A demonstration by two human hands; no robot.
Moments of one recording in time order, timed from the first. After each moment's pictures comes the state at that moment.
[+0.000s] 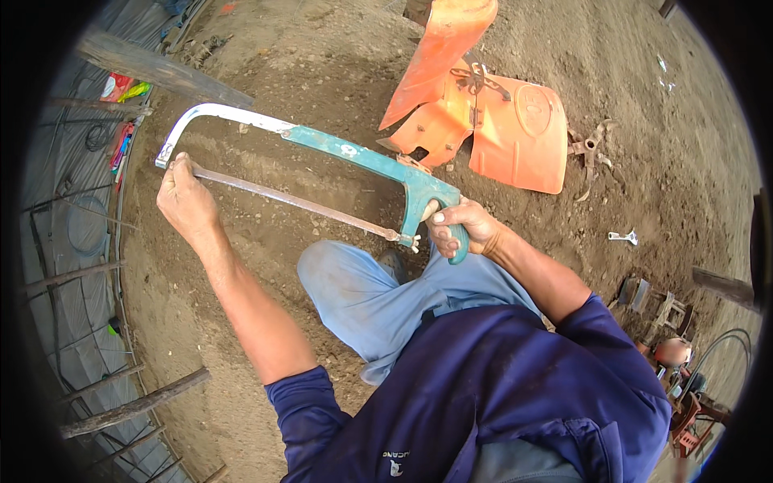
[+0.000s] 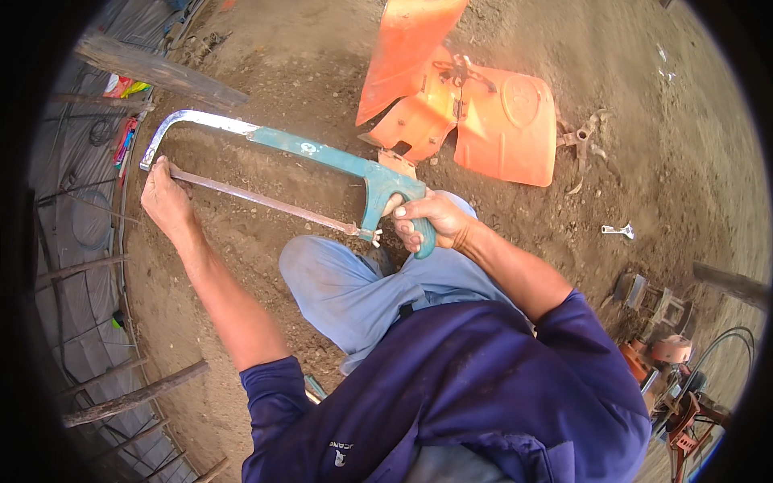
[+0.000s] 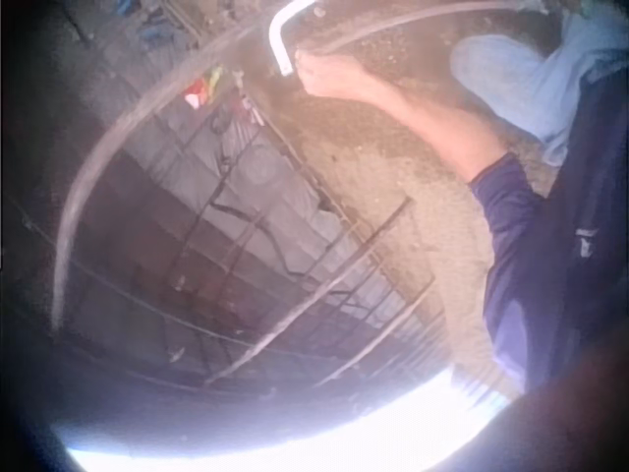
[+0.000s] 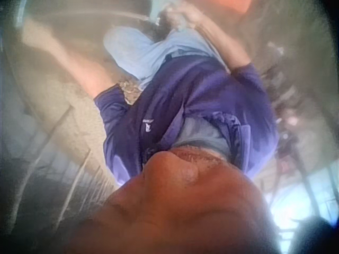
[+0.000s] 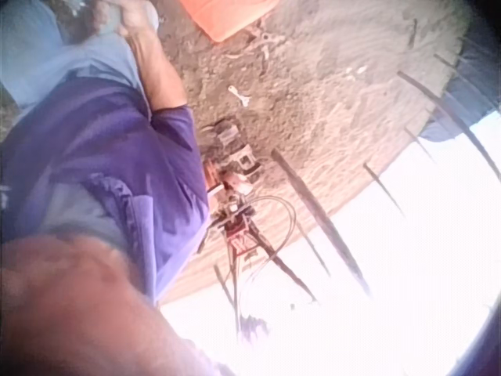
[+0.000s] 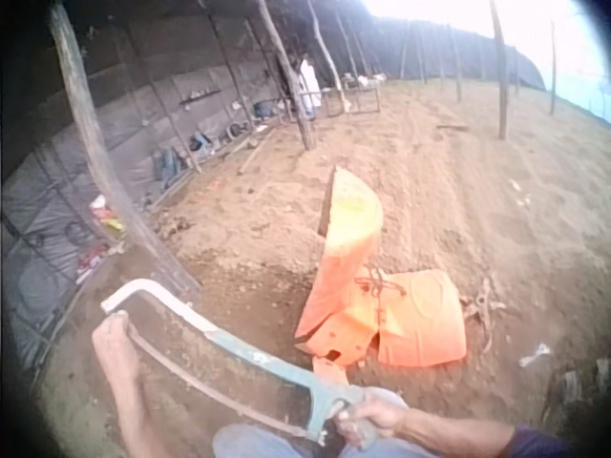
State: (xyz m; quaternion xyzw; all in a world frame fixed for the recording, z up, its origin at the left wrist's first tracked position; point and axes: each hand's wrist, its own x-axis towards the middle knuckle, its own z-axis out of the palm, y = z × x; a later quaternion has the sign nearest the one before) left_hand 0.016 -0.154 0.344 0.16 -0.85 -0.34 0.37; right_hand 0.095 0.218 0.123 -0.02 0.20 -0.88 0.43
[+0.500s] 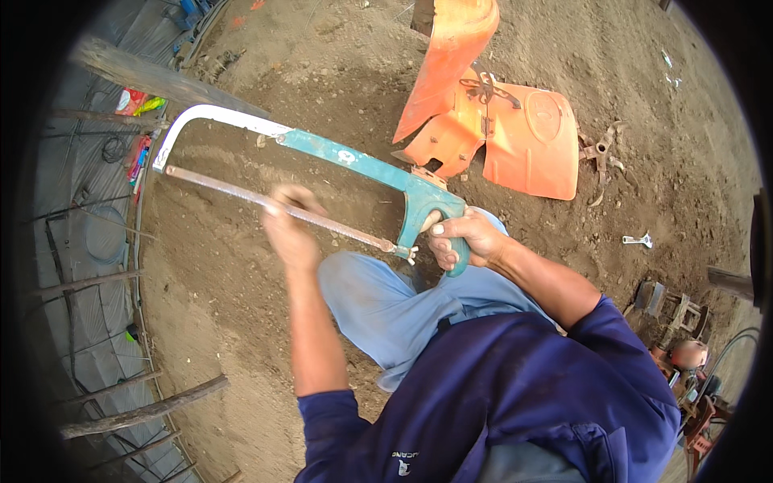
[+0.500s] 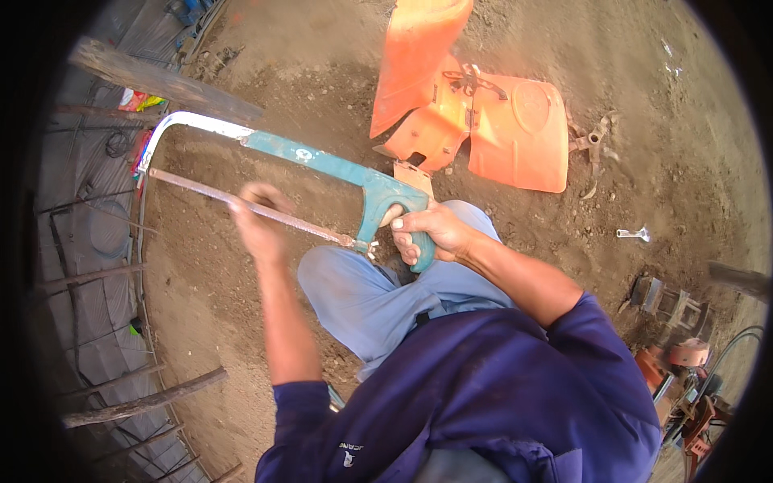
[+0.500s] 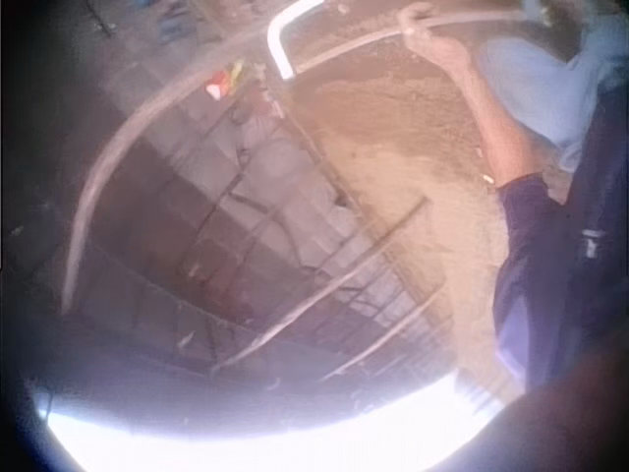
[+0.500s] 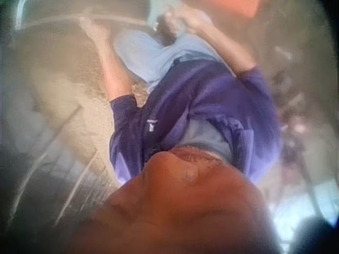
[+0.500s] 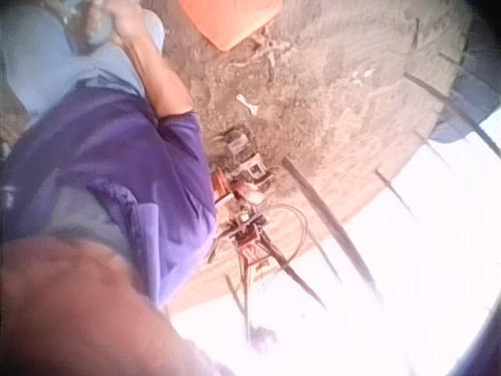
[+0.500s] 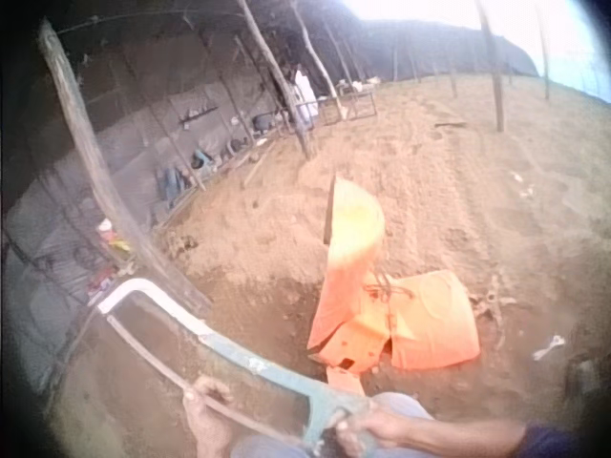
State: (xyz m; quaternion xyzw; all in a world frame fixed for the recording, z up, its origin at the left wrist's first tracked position) left_hand 0.064 -0.082 0.260 -0.06 -0.84 -0.50 0.19; right_hand 0.100 0.202 0.149 -0.04 0.19 -0.89 0.40
